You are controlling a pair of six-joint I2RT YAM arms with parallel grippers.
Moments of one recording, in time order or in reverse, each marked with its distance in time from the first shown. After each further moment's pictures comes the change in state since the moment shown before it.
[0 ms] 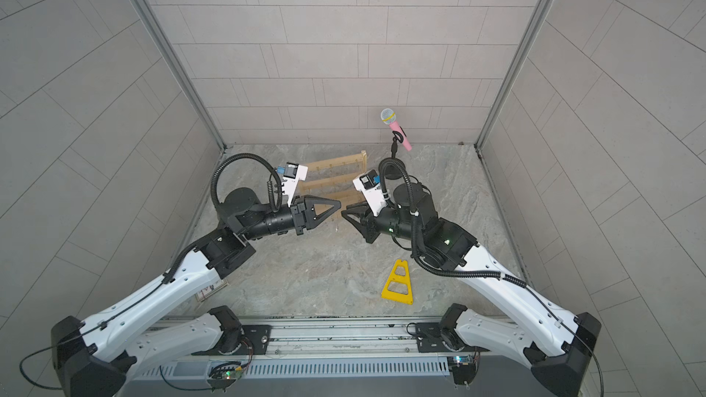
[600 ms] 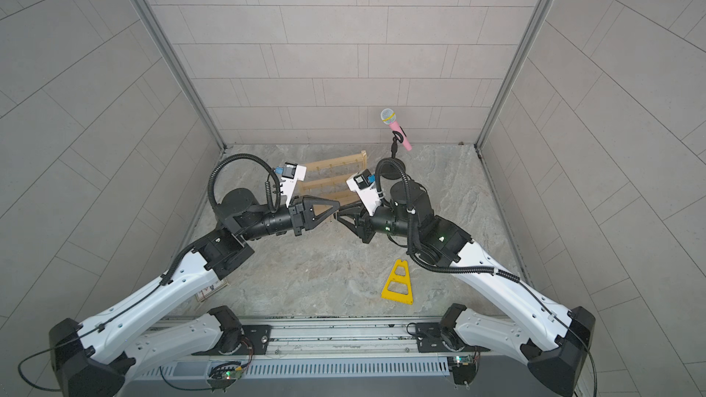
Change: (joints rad) left arm 0.000 -0.011 0.000 0.000 0.007 -0.003; right arm 0.000 0.030 0.000 0.077 -0.117 0.001
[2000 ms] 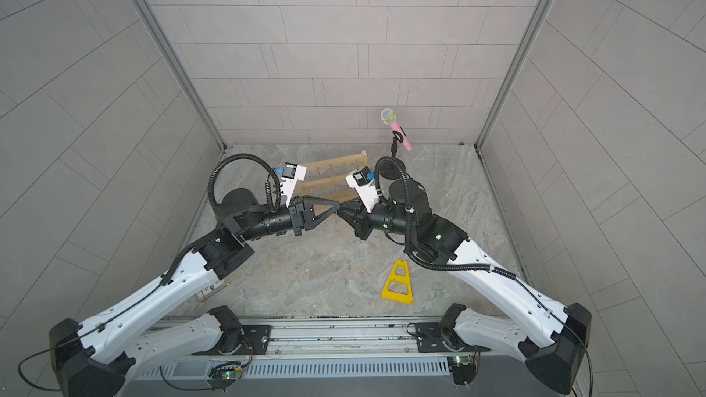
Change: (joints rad) left arm 0.000 0.000 0.000 0.000 0.000 -0.004; right arm 0.000 0.023 0.000 0.055 0.027 0.011
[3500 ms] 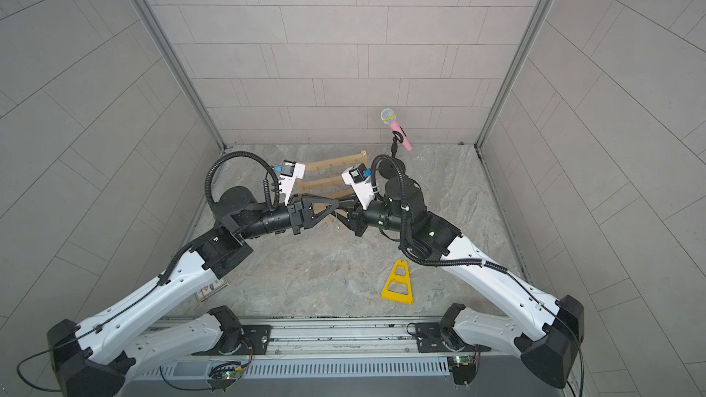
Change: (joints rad) left arm 0.000 0.000 0.028 -0.017 0.000 -0.002; right arm 0.000 0.041 0.000 0.085 -0.023 0.016
